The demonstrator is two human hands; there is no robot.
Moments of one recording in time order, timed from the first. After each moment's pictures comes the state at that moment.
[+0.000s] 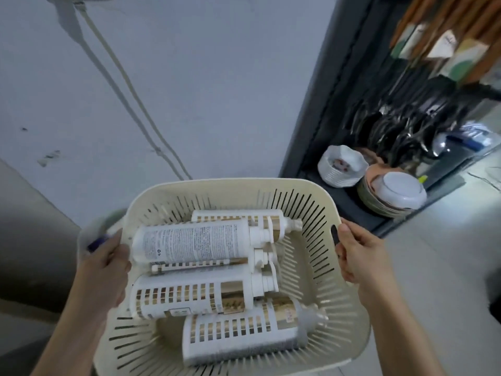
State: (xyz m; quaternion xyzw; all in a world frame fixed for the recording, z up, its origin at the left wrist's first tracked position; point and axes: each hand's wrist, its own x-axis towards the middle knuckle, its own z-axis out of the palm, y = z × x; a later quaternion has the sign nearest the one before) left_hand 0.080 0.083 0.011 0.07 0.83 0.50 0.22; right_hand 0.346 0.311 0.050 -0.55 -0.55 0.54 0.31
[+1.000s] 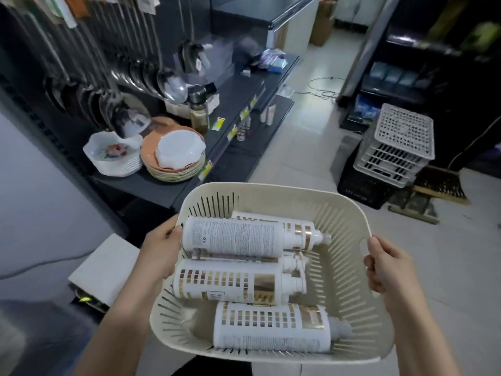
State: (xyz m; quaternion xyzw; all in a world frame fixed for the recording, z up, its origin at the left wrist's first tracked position) left_hand 0.511 0.399 0.008 0.36 0.70 0.39 0.47; right_hand 0.849 0.374 0.003 -0.76 -0.24 0.40 0.45
